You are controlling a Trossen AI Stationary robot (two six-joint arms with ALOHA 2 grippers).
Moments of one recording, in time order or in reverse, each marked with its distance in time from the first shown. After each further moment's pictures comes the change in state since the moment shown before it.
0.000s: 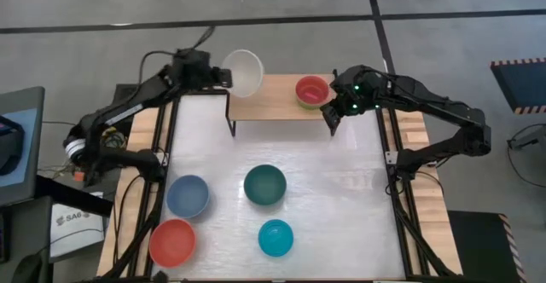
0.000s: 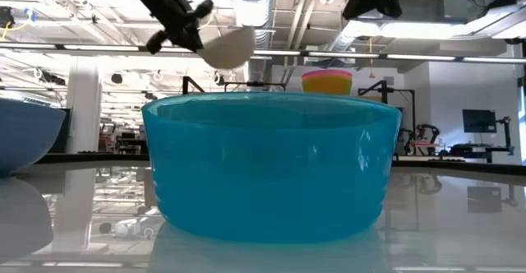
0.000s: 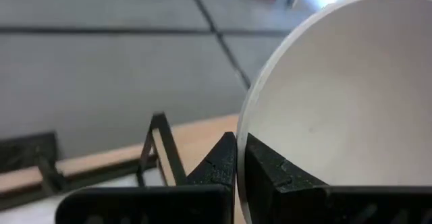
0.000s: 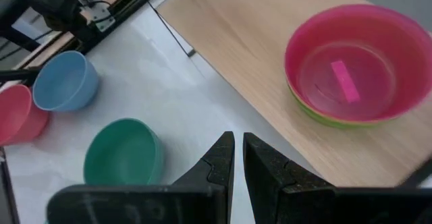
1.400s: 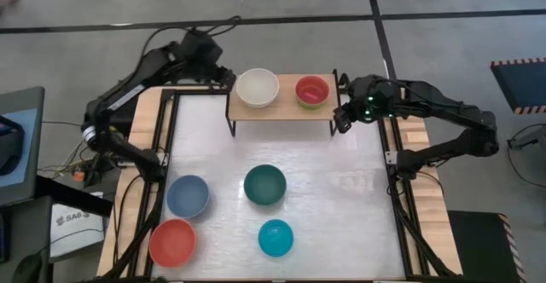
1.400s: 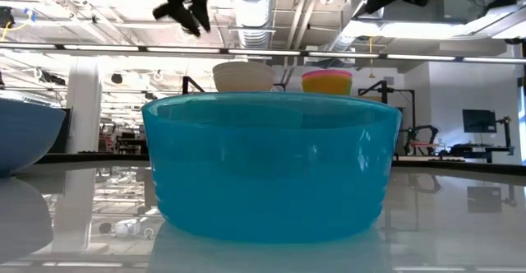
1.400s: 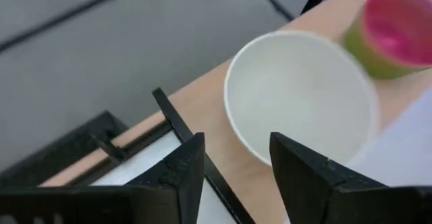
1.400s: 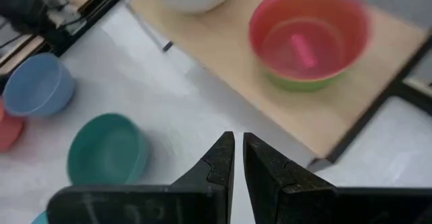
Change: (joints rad) left arm -0.074 0.210 0.551 -0.651 0.014 0.274; right arm 0.106 -0.084 0.000 -0.138 0.174 0.135
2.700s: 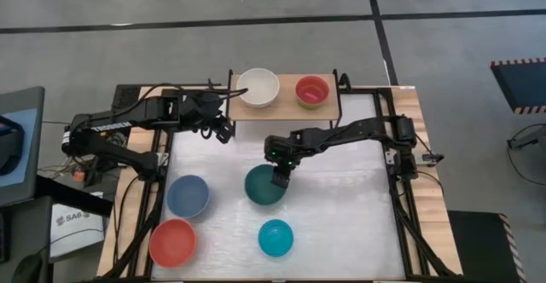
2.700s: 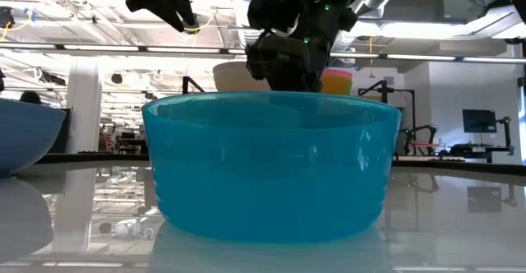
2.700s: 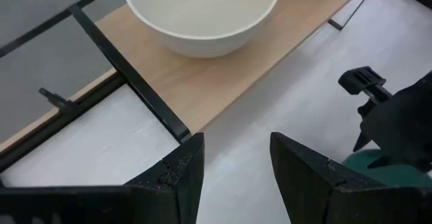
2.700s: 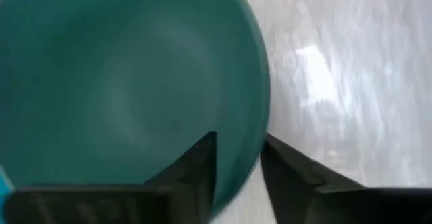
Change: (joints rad) left arm -0.487 -0.231 -0.366 0.043 -0.267 -0.256; right arm 0.193 0.806 -0.001 0.485 -0.354 -0.265
